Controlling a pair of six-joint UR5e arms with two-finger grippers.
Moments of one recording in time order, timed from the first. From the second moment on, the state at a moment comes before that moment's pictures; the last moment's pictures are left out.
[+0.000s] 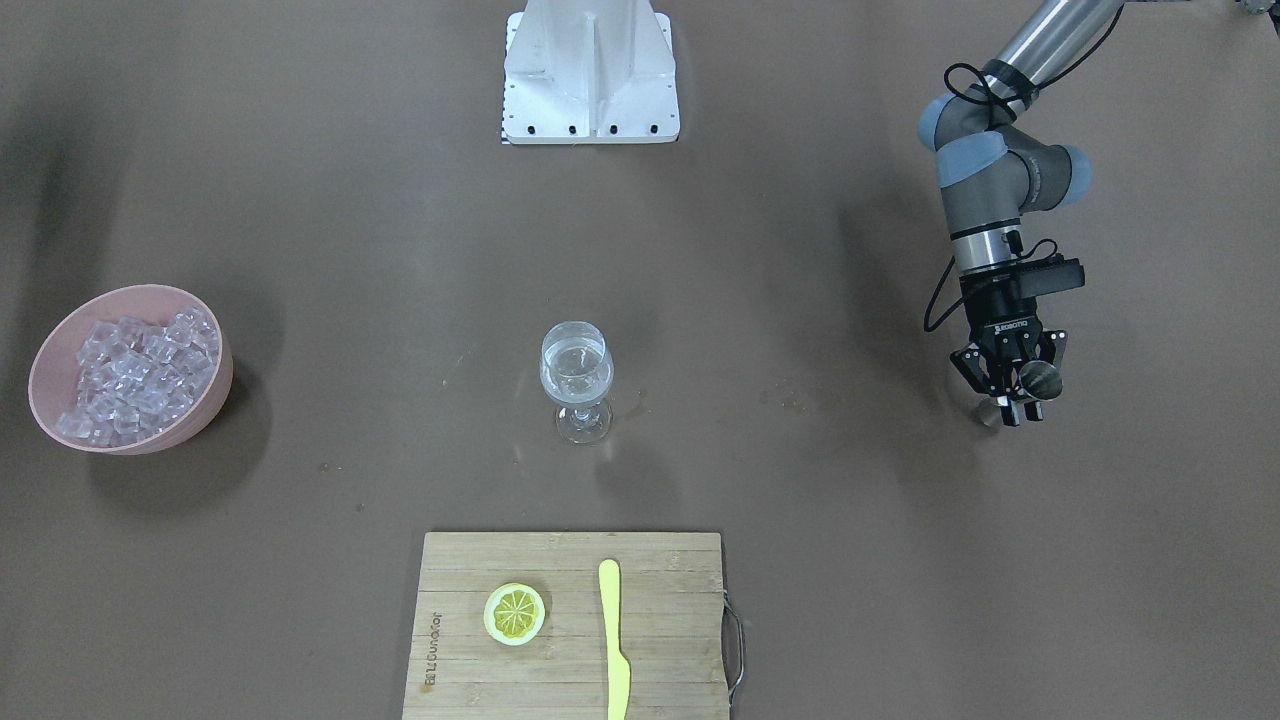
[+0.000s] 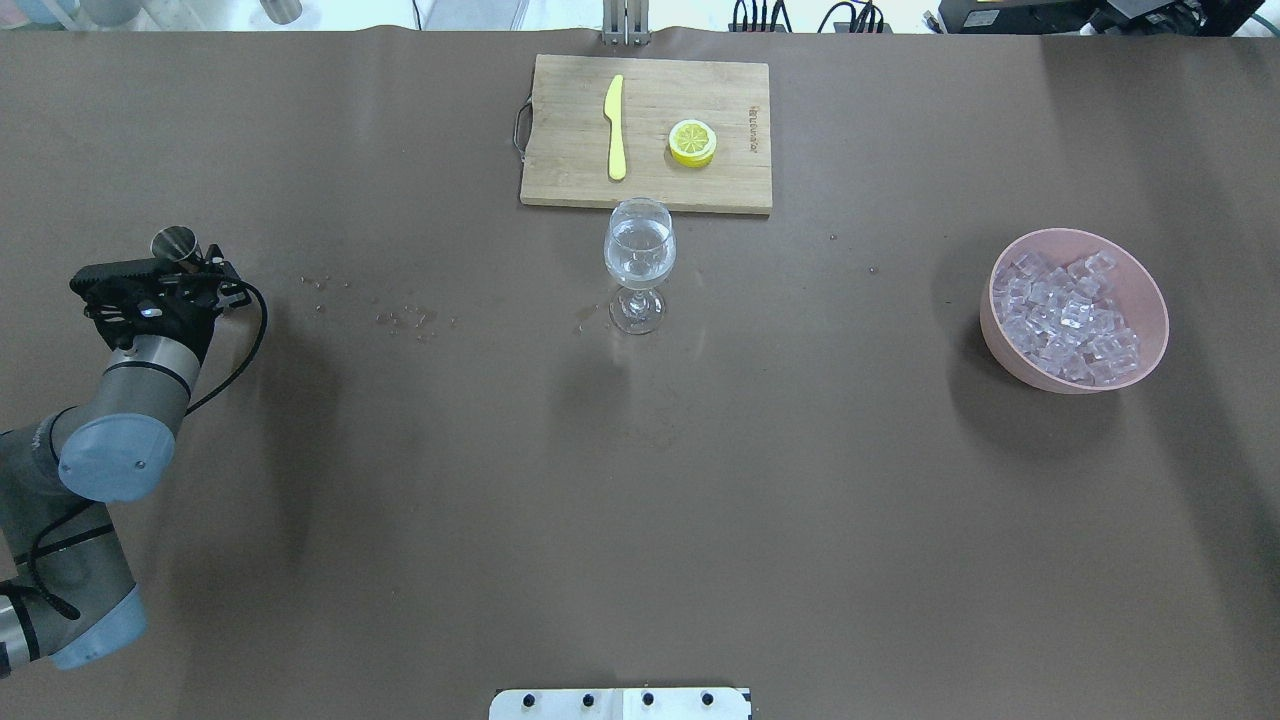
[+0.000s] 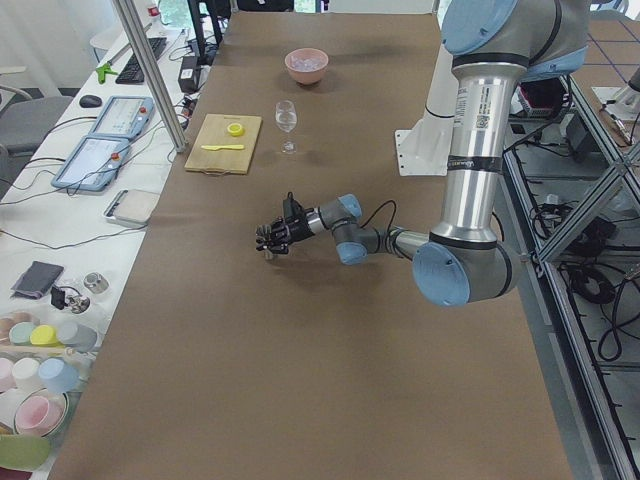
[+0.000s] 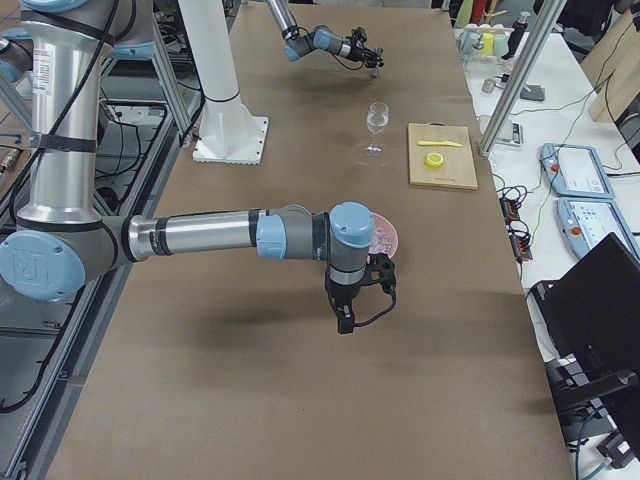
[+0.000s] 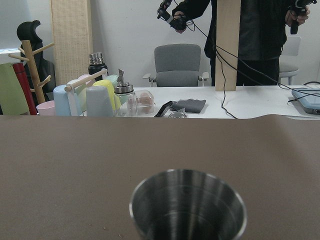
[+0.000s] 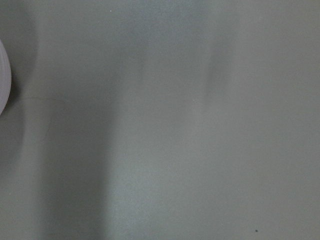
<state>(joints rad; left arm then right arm) -0.53 -1.66 -1.46 -2.55 -0.81 -1.26 1.50 -1.70 1.82 -1.66 2.25 -0.13</state>
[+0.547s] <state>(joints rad) -0.53 -1.65 -1.47 -2.66 -0.84 -1.21 1.50 -1.70 1.82 -1.66 2.25 -0.13</state>
